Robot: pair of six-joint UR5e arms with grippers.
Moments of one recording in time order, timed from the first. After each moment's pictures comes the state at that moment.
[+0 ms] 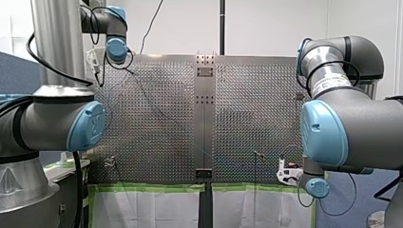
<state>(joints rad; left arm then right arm) 0.04 -1.39 -1.83 -2.90 -1.88 -1.78 1.60 -0.55 1.84 -1.24 1.29 1.63</state>
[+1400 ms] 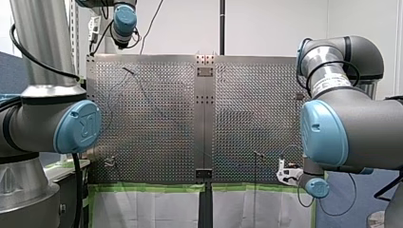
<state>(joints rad) -0.12 -1.35 -1.66 -3.26 -2.10 -1.43 1.60 -0.55 1.84 -1.23 1.28 1.63</state>
